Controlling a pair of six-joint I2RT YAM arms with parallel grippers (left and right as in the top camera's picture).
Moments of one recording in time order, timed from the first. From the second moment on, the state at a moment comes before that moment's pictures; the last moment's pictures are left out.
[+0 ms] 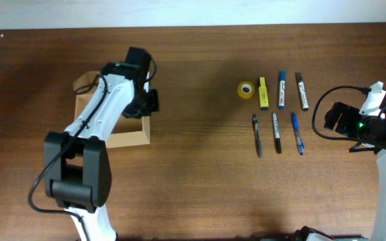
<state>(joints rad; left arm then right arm) -0.23 1.99 1.60 -1.06 0.02 -0.30 -0.43 1.32 1.18 -0.93 -0.14 0.02</state>
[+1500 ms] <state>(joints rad) -0.70 2.25 1.91 -0.97 -0.08 -0.73 -0.43 1.32 1.18 -1.02 -0.21 0.02</state>
